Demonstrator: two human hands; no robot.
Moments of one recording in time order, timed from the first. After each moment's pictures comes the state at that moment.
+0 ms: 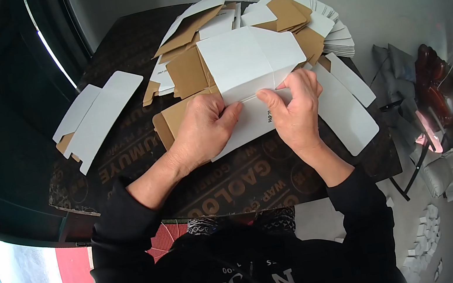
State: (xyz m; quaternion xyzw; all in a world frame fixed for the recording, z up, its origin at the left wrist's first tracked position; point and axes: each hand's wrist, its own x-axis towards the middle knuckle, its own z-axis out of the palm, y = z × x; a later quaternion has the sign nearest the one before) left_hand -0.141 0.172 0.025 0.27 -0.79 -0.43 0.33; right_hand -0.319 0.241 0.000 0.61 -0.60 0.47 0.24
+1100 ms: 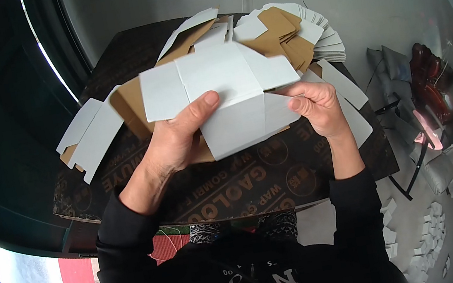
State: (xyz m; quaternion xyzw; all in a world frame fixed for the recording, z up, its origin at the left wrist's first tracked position) left_hand -0.121 0.177 0.051 0.16 -0.52 -0.74 0.40; right_hand -0.372 0.274 0.032 0.66 -0.42 0.58 -0.22
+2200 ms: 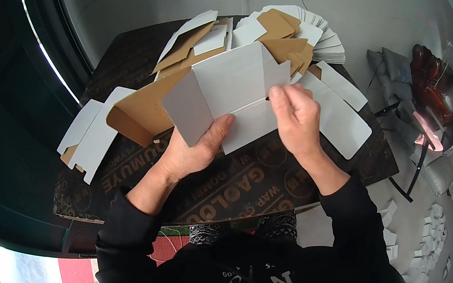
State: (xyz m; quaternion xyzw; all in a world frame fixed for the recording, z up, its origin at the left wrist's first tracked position) left_hand -0.129 0.171 0.024 0.12 -0.80 -0.42 0.41; right_hand -0.322 0.260 0.014 0.56 -0.59 0.57 0.12
